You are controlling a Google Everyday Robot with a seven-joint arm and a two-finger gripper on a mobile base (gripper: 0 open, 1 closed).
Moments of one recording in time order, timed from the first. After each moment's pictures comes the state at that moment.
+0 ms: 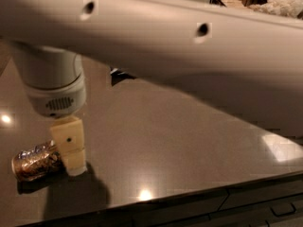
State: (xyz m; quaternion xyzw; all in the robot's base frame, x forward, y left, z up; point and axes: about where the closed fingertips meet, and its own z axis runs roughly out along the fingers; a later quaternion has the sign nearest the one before) arm 0.389 0.159 0.905 -0.84 0.54 0.01 0.09
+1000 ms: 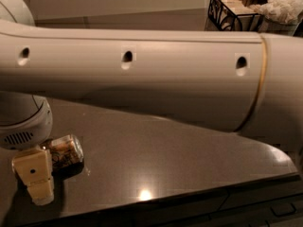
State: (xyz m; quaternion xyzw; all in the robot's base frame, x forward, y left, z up) arm 0.357 0.210 0.864 -0.82 0.57 0.01 0.06
